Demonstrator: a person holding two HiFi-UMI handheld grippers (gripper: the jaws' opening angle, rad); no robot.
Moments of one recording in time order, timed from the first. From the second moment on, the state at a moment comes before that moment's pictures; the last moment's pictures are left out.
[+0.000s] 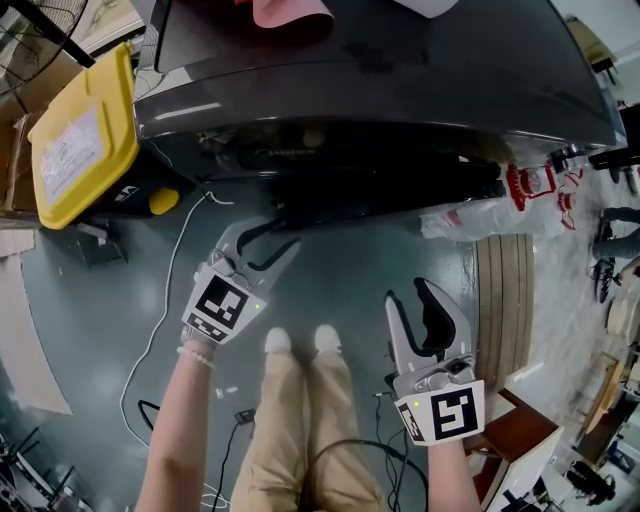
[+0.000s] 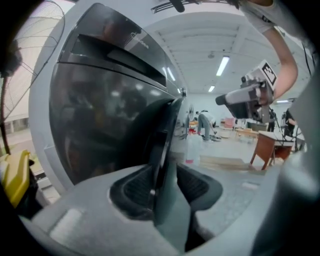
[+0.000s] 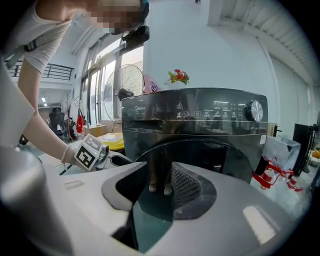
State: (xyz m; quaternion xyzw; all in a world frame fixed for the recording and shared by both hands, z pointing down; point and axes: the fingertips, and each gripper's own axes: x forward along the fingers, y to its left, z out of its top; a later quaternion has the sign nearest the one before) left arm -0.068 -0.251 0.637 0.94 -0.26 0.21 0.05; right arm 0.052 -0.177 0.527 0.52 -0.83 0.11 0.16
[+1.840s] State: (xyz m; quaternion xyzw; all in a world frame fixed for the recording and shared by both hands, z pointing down) left arm -0.024 -0.121 0.646 0.95 -0.16 0.27 0.07; right arm 0.064 -0.136 0.537 0.56 -0.80 0.16 0.15
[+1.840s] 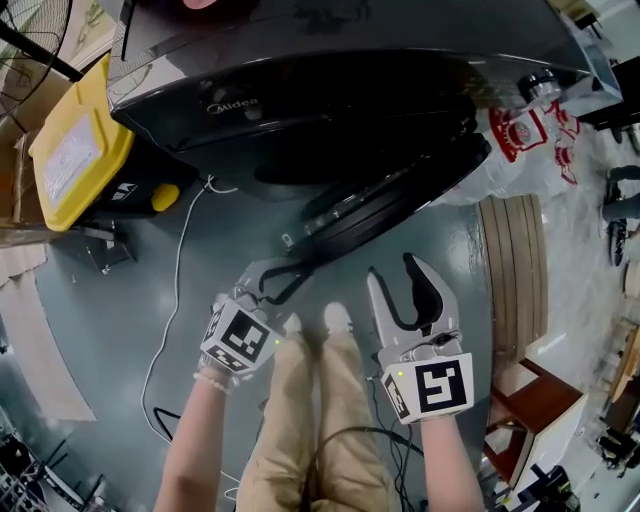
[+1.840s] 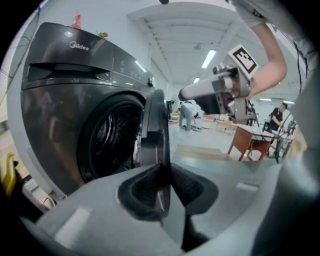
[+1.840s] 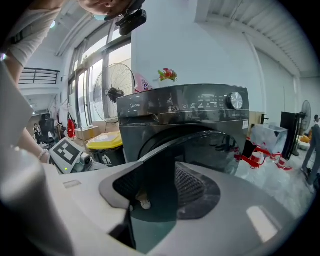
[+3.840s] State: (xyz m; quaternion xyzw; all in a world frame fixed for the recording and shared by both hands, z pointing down) left arm 0.032 -0.082 0.539 0.96 -0.15 0.20 0.10; right arm 0.287 0.007 0.545 0.75 -0.58 0.19 0.26
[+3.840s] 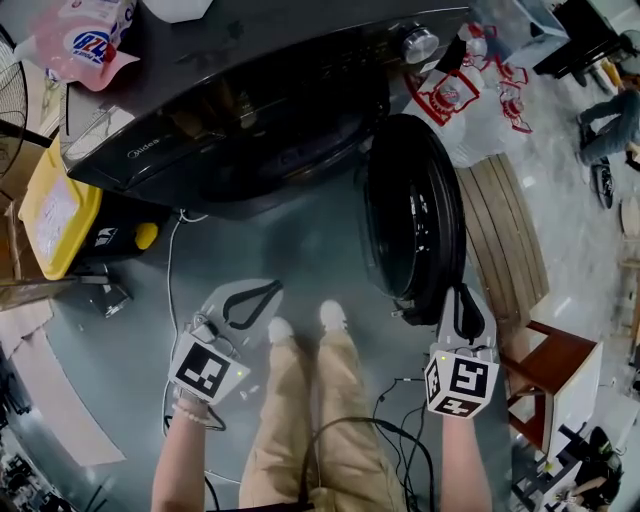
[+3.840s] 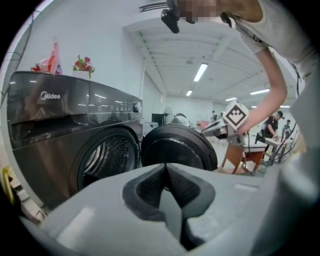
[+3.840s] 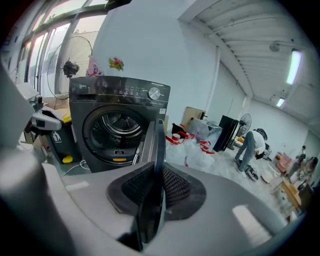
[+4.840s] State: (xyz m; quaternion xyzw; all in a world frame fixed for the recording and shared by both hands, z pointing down) left arm -0.004 -0.114 0.308 0.96 -0.24 0.15 0.02; right arm 0.186 -0.078 0.321 0.62 -0.76 0.08 0.15
